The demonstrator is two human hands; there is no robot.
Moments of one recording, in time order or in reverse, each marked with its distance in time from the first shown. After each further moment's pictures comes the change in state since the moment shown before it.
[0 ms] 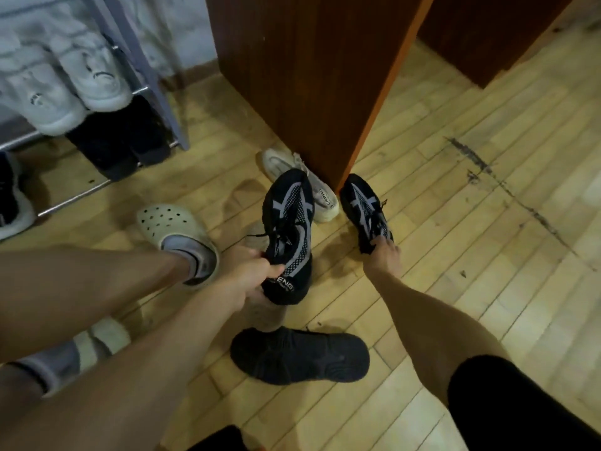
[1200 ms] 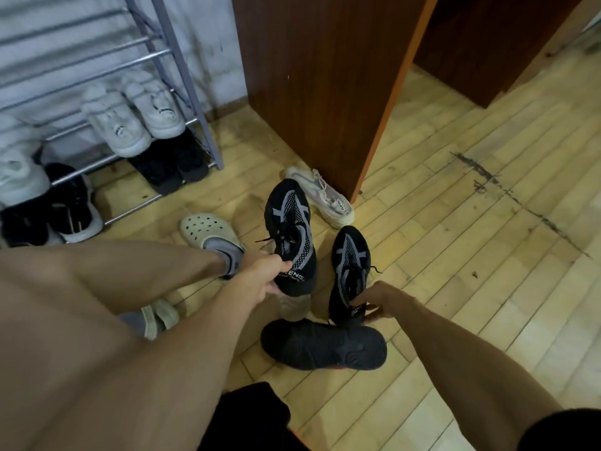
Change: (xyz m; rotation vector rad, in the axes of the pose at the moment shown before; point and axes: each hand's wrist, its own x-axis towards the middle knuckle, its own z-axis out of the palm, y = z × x) left_hand -0.043 -0.008 -0.018 -0.143 0.049 -0.021; right_hand -0.096 -0.008 -0.023 0.442 -0.754 0.278
